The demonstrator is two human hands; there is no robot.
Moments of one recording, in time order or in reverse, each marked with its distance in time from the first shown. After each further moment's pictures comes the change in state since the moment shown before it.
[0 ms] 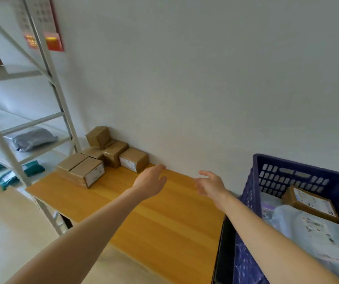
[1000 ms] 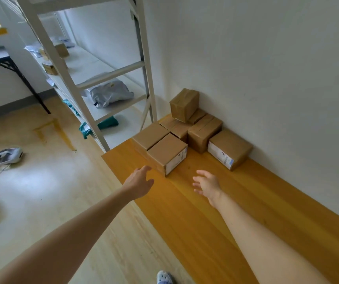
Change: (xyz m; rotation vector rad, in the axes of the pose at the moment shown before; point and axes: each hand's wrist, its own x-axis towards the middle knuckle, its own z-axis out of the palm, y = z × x) left_hand 0.087 -0.422 -0.040 -0.112 -0.107 -0.661; right_hand 0.241 0.030 0.408 -0.079 -0.391 0.240
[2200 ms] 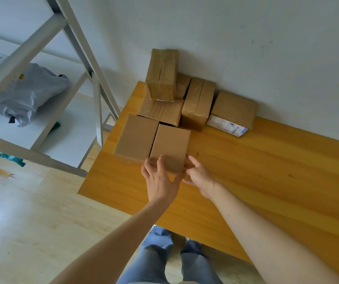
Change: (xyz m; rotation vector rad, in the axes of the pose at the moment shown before) left_hand 0.142 -0.031 0.023 -0.045 -0.074 0.265; right_hand 0.084 -0.034 0.126 0.252 0.222 0.289
